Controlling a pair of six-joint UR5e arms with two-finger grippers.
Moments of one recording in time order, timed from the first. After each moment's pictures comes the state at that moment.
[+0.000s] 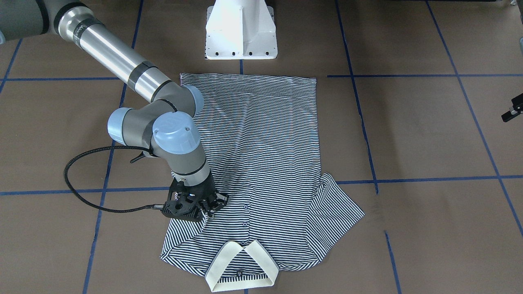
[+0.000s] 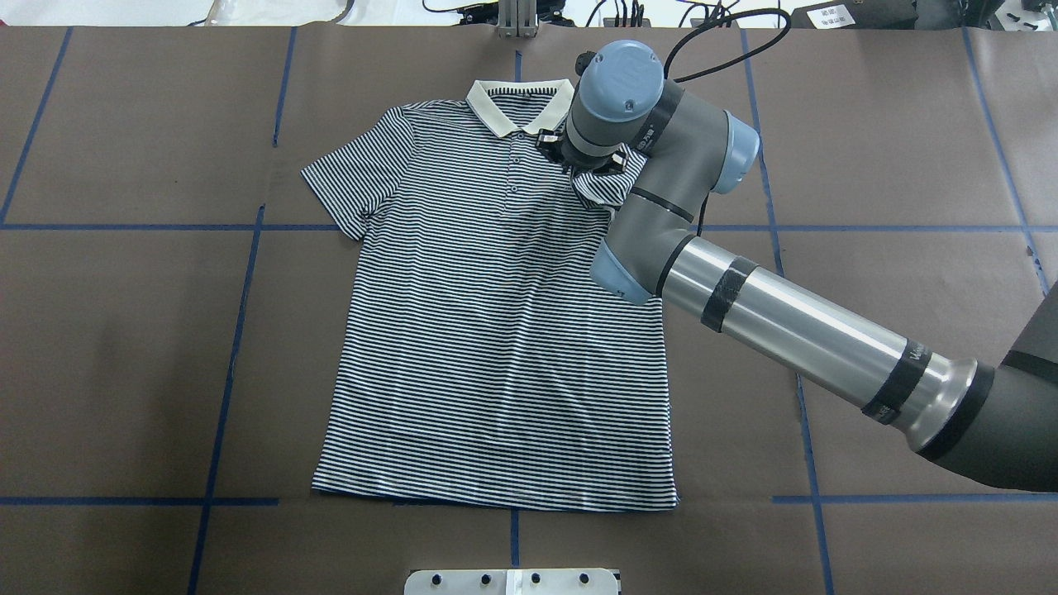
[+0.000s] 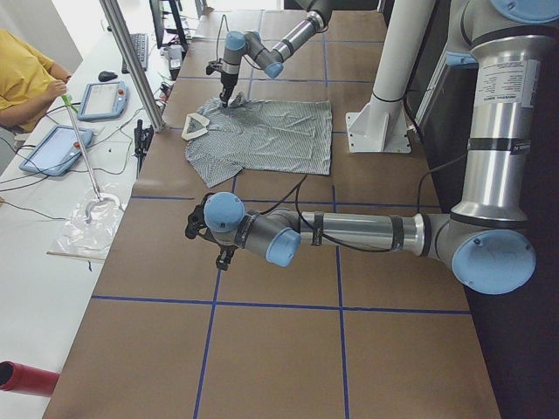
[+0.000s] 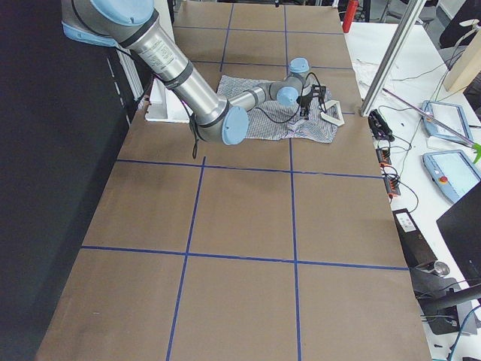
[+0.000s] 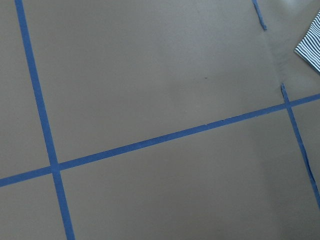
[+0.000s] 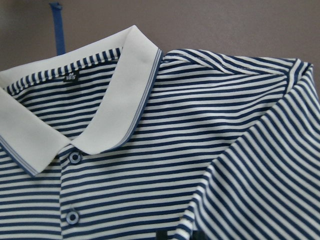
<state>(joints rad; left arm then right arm) -1.46 -1.61 -1.55 -1.99 -2.59 -0.14 0.71 -0.64 1.03 -1.07 1.79 1.37</state>
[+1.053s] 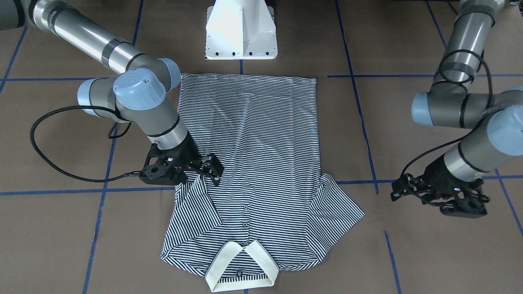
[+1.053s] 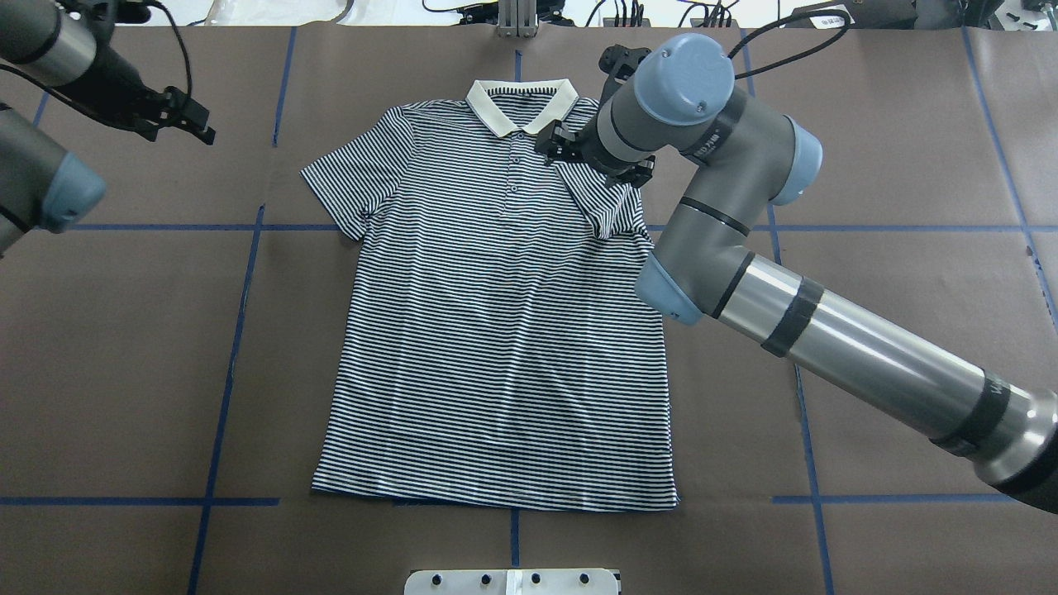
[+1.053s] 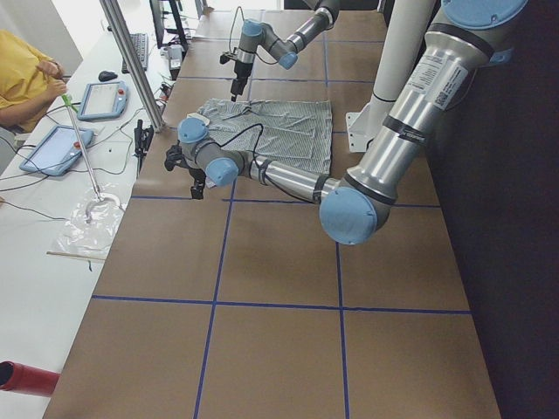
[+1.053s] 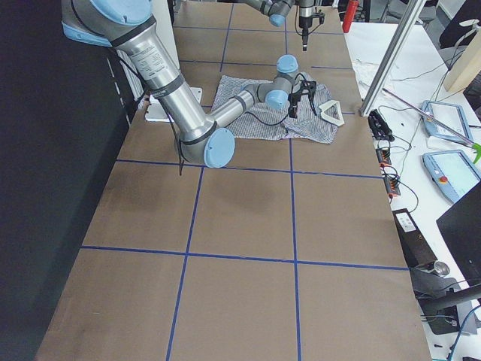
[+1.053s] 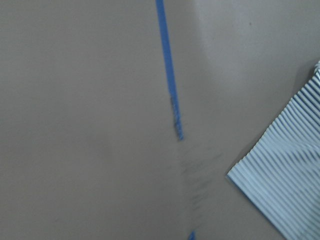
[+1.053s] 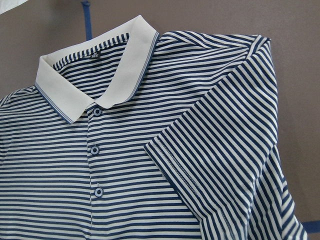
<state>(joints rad) -1.05 -2.17 -1.18 -2.13 -2.22 -0.82 0.74 -0.89 1.41 -1.07 1.91 1.39</state>
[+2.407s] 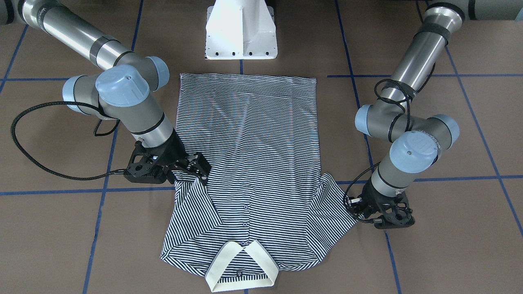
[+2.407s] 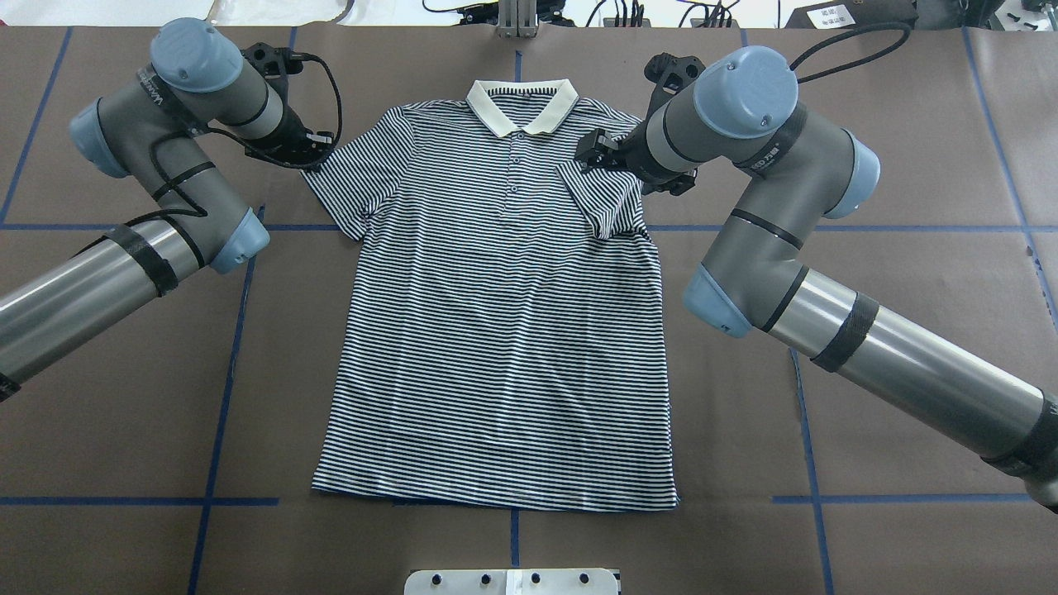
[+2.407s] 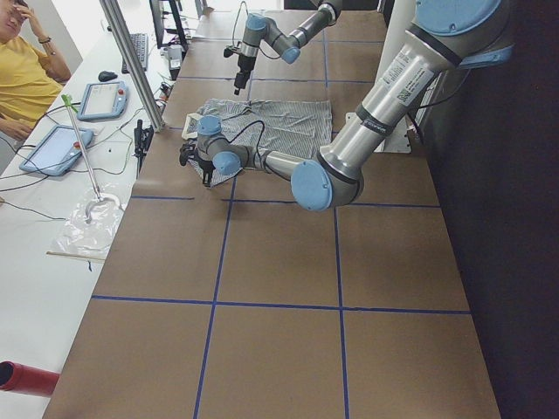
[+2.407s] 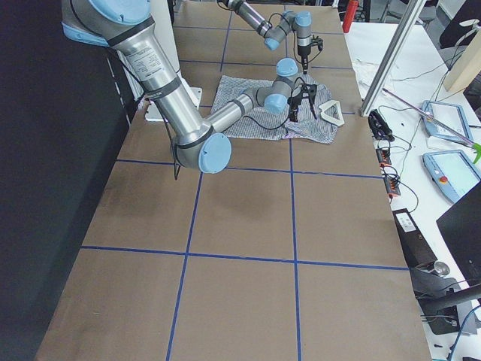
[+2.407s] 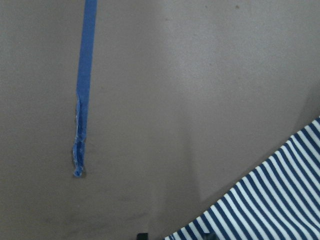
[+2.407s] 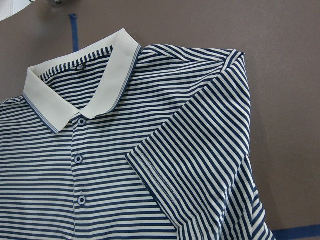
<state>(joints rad) -0.89 -2.28 -1.03 -2.17 -2.01 -0.98 0.76 -0.92 1.43 -1.07 1.91 1.38</state>
